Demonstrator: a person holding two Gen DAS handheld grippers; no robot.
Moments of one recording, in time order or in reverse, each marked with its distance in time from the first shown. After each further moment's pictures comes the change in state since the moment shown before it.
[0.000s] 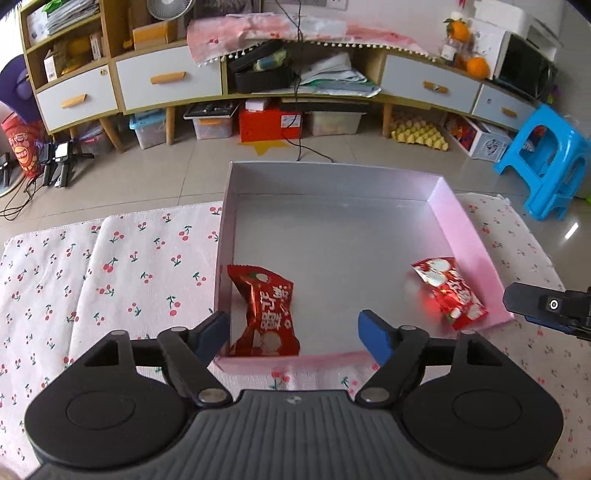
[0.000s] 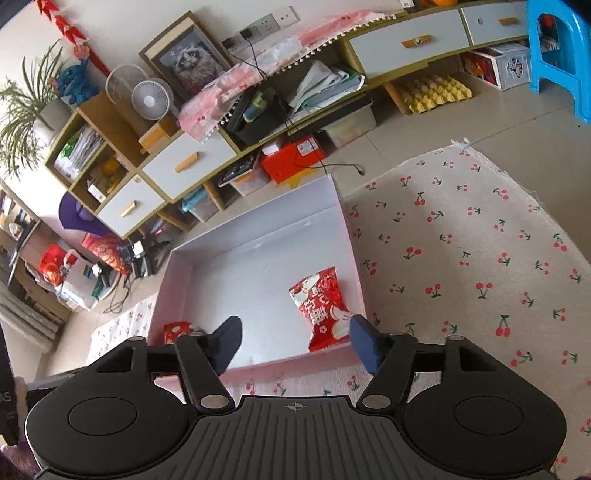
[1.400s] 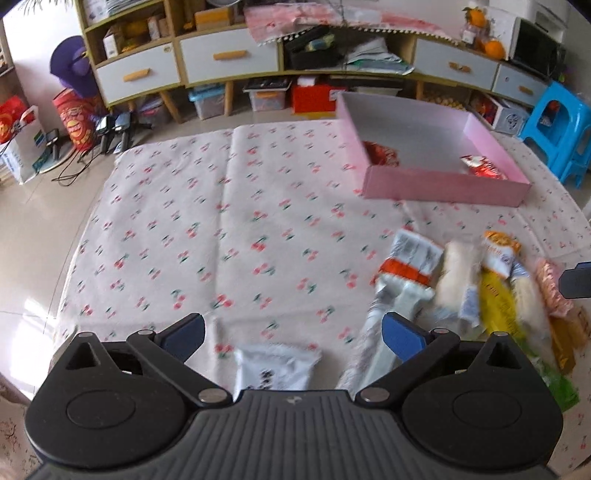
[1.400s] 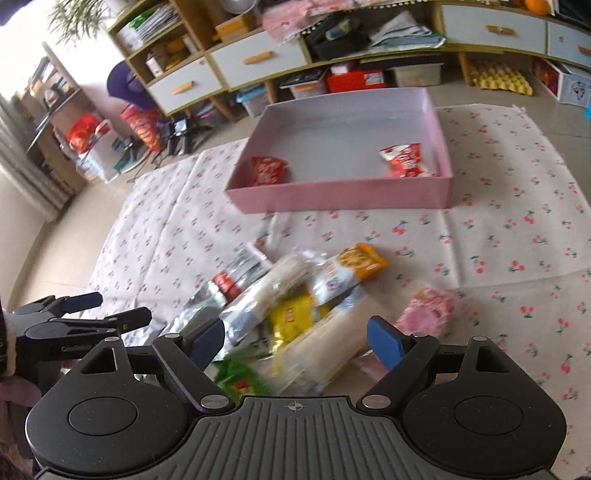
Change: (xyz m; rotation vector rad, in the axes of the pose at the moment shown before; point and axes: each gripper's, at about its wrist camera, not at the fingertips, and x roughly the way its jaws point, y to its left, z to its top) left arm -0.079 0.085 -0.113 0.009 0.036 0.106; right arm -0.061 0.082 -0.106 -0.290 0.248 0.005
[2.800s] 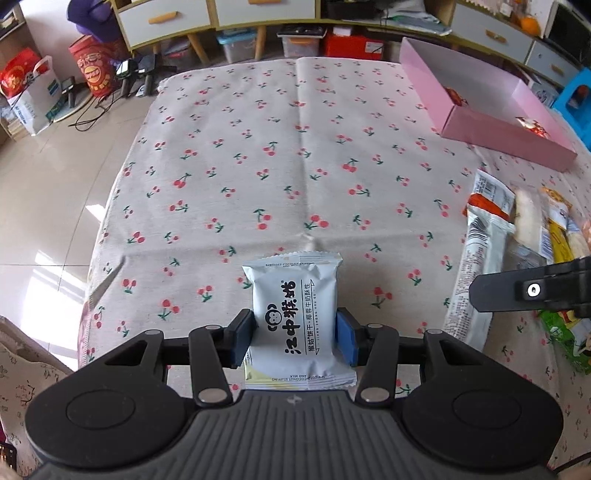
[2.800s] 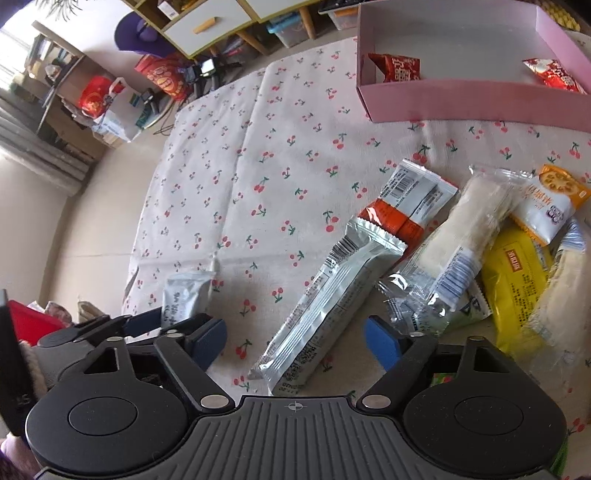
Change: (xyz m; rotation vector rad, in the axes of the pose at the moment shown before) left arm 0.011 0.069 -0.027 -0.046 0.172 0.022; right arm 0.093 0.117 -0.009 0.087 0.209 0.105
